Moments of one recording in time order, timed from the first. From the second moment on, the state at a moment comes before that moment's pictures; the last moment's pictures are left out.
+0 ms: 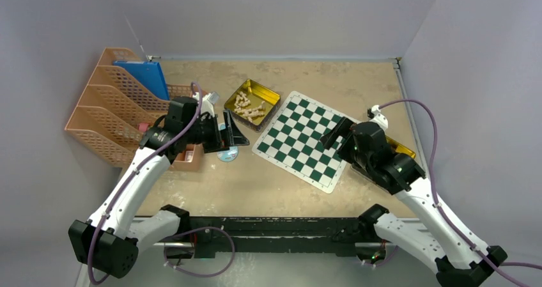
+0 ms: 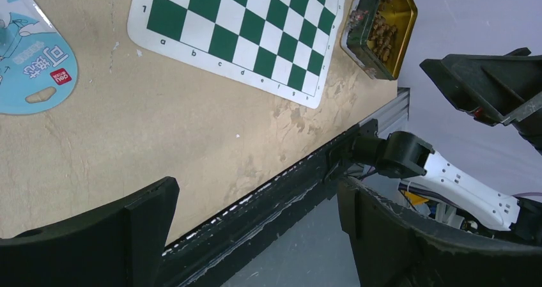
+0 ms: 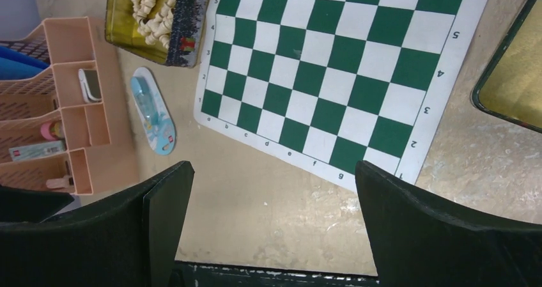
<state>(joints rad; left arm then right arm) -0.33 1.04 0.99 -0.70 0.54 -0.60 0.58 0.77 0.89 -0.80 0.27 0.95</state>
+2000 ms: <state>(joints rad) -0.33 1.02 1.01 -0.84 0.51 -0.59 -0.17 1.32 0.90 -0.61 0.35 0.73</state>
